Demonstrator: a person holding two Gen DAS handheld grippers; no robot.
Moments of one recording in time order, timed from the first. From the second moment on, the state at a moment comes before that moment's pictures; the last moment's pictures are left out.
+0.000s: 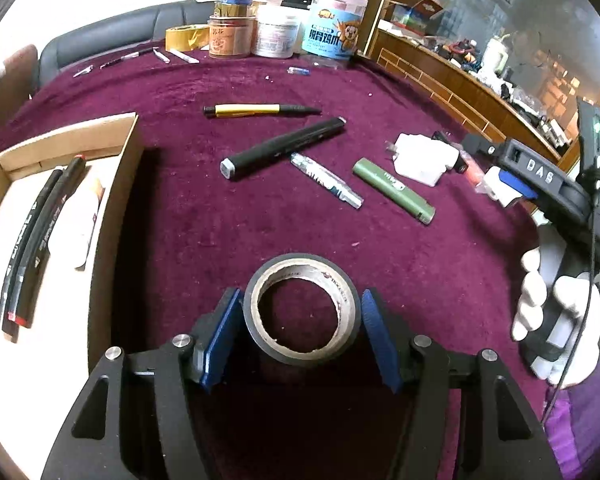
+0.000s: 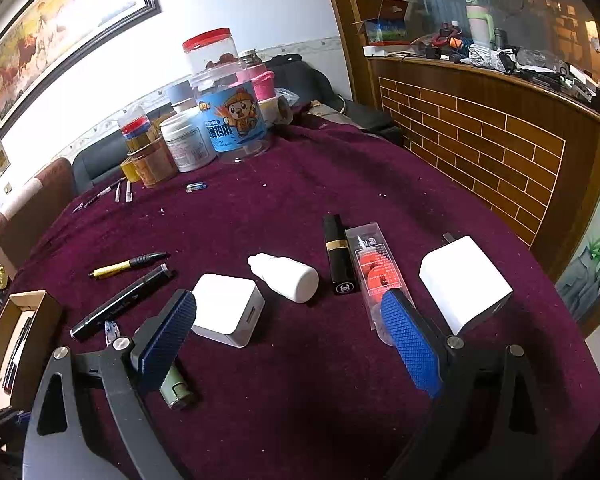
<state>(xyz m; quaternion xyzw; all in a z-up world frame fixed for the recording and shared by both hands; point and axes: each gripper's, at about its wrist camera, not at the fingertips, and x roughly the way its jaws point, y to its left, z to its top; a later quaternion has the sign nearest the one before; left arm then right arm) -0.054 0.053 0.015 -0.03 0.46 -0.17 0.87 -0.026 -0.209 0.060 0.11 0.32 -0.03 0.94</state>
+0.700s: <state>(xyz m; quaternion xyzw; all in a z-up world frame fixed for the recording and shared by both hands) -0.051 0.073 0.013 -0.11 0.46 -0.21 0.86 -0.030 -0.199 0.064 0.07 0.32 -0.09 0.94</state>
